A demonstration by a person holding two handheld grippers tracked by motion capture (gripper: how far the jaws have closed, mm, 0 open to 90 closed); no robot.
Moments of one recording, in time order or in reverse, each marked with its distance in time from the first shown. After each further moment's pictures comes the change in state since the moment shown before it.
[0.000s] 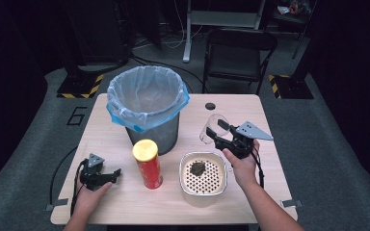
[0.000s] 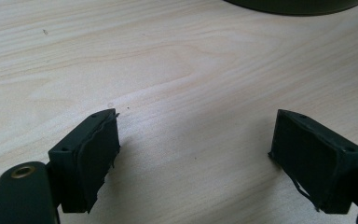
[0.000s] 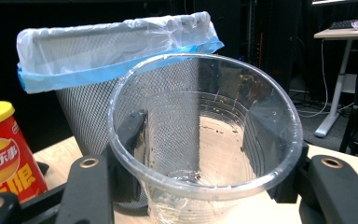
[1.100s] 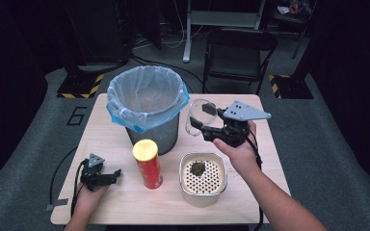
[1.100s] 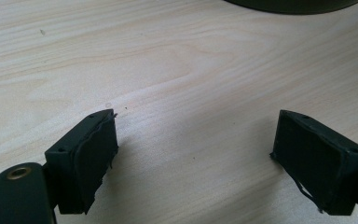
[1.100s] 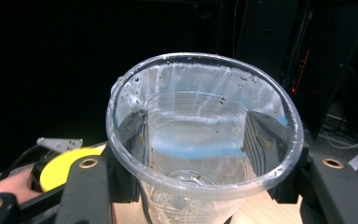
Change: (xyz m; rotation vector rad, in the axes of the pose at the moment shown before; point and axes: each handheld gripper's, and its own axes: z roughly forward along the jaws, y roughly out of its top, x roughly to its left) left arm -0.001 0.000 0.000 0.002 -0.003 0.003; right arm 0.058 0.104 -0.001 0.044 0.163 -0.181
